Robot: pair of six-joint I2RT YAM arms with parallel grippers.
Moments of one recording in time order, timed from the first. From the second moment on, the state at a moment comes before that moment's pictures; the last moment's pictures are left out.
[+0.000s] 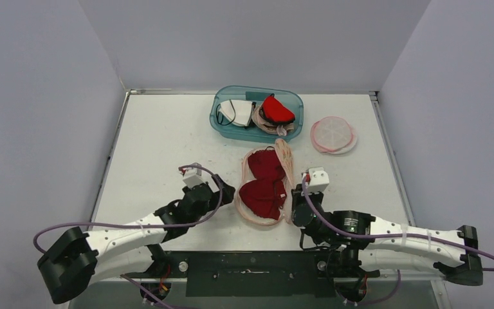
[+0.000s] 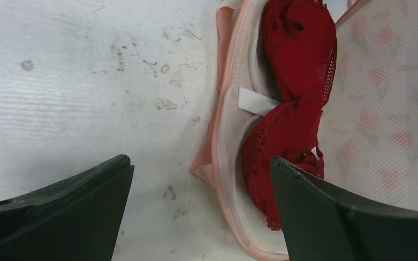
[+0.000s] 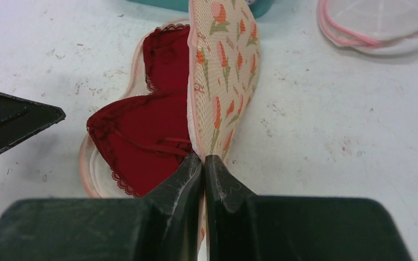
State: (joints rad) left arm -0.92 0.96 0.31 0.10 -0.49 -1.04; right arm 1.32 0.83 0.69 -0.54 0.97 0.67
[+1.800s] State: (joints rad) left arm -0.60 1.74 0.67 0.49 0.13 -0.83; right arm 1.32 0.53 0.41 -0.27 0.74 0.69
